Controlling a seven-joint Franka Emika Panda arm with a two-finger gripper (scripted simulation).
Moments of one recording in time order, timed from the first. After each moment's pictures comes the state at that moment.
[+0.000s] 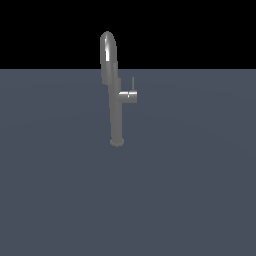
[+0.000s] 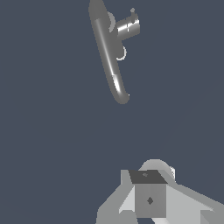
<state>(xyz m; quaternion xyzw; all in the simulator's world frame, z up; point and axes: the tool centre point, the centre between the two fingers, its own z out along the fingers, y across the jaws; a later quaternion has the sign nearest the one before) -0.165 0.017 0.482 -0.98 0.11 0.10 0.11</state>
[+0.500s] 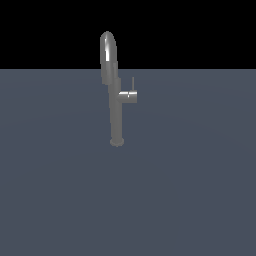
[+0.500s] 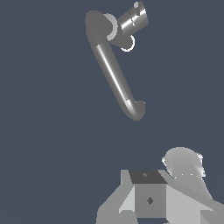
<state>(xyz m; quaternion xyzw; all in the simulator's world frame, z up) -0.108 0.017 0.466 -0.95 0.19 0.18 0.18</state>
